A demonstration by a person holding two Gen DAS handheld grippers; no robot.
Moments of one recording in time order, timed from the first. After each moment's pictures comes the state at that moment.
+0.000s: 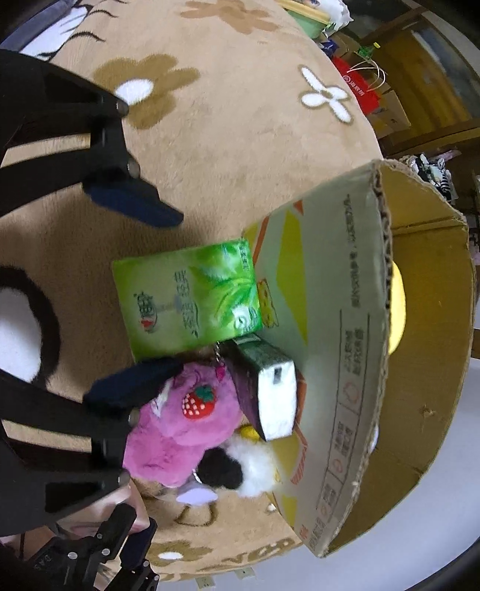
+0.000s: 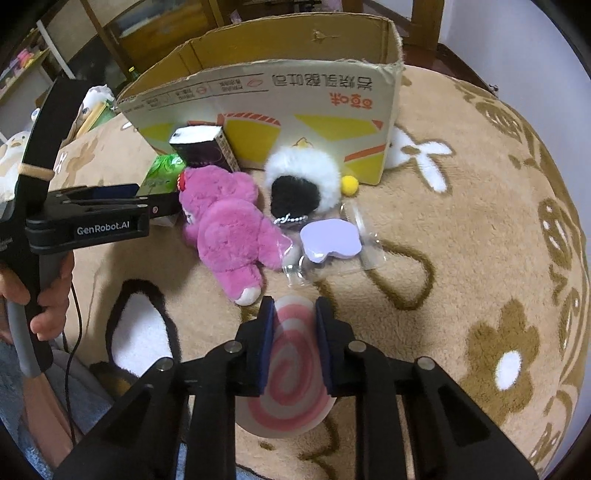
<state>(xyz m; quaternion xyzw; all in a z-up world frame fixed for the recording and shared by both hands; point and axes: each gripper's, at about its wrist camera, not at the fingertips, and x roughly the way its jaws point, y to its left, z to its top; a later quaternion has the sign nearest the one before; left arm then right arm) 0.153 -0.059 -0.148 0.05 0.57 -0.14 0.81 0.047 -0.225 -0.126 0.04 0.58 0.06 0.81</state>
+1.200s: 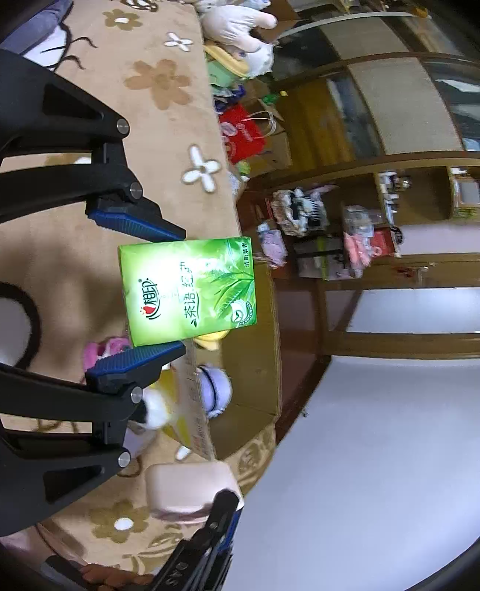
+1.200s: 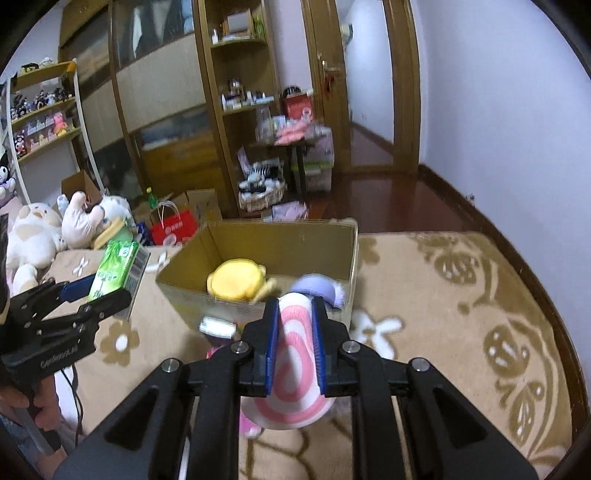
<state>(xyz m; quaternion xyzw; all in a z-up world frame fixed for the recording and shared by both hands) 0.078 -0.042 -0.011 0.05 0.33 -0.12 0.94 0.054 -0.249 -0.007 0.04 0.32 0.04 0.94</state>
